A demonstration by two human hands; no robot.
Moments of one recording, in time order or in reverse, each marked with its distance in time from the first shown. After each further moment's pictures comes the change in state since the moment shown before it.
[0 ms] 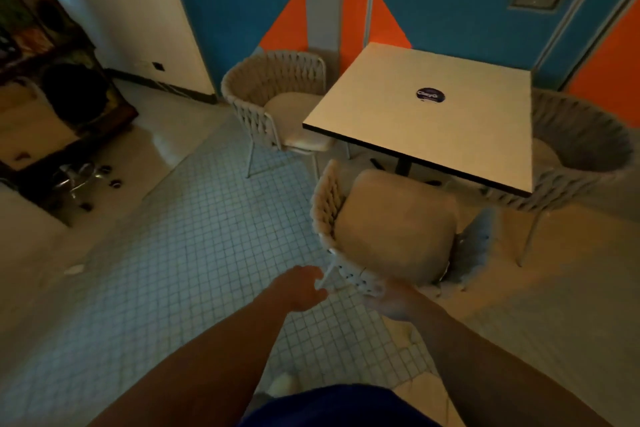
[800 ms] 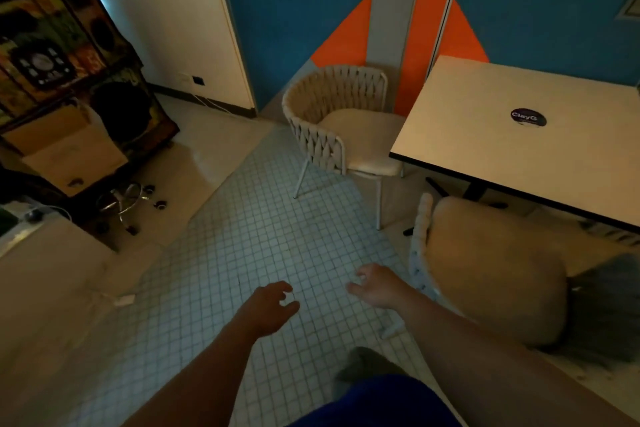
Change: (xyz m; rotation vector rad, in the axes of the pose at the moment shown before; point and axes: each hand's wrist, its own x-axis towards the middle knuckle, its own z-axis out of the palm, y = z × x) left_hand 0.014 -0.329 -0.158 -0.268 0.151 -0.123; right_hand 0.179 -0.315 0.041 0.061 0.066 -0.095
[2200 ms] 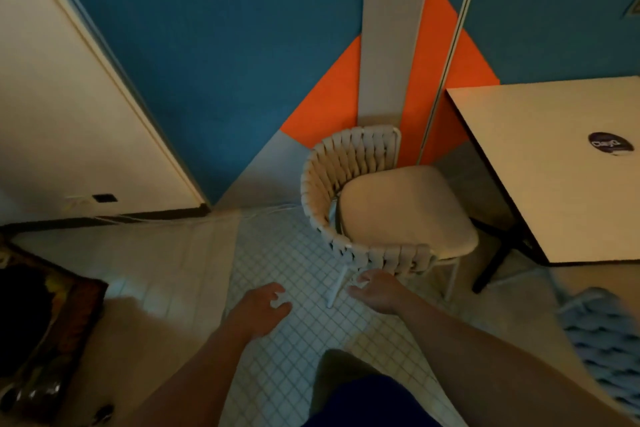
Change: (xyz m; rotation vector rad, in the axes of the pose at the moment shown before) left_hand 0.609 -0.118 -0.546 0.148 -0.197 0.279; right_hand 0.534 -0.411 -0.176 0.346 0.262 0.270
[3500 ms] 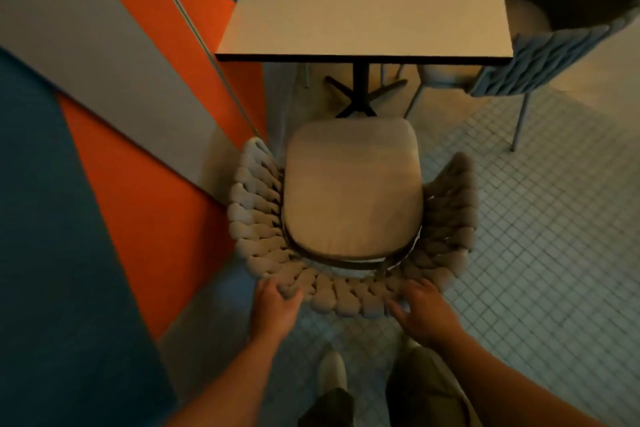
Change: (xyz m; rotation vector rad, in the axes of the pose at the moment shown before) left_hand 0.602 0.140 -0.179 0.625 -0.439 0.596; right_hand 0.368 -0.183 0.022 0.590 0.755 0.938
